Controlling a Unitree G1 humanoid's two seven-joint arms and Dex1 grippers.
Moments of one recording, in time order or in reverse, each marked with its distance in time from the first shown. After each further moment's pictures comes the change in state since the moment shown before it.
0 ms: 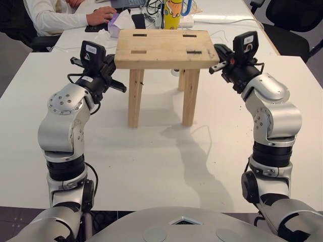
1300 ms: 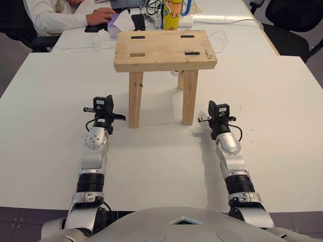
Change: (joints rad) left arm 0.256 -0.175 -0.017 0.710 0.150 -0.930 0.227; right arm 0.362 0.212 0.032 0.649 -0.192 -0.911 -0.288
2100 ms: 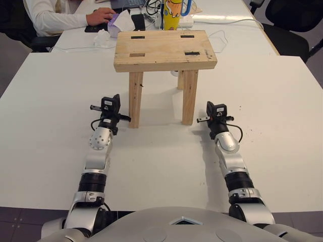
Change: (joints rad) left arm -0.002 0.022 -0.050 0.009 0.027 -0.056 -0.045; right arm -0.050 -0.020 0.005 0.097 0.001 -0.046 0.011
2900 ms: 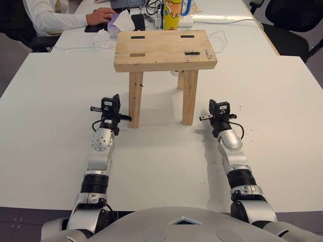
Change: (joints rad) left arm 0.013 -0.041 0.000 -0.018 0.000 0.000 0.062; right arm -0.024 -0.021 -0.020 0.027 0.008 -0.003 0.022
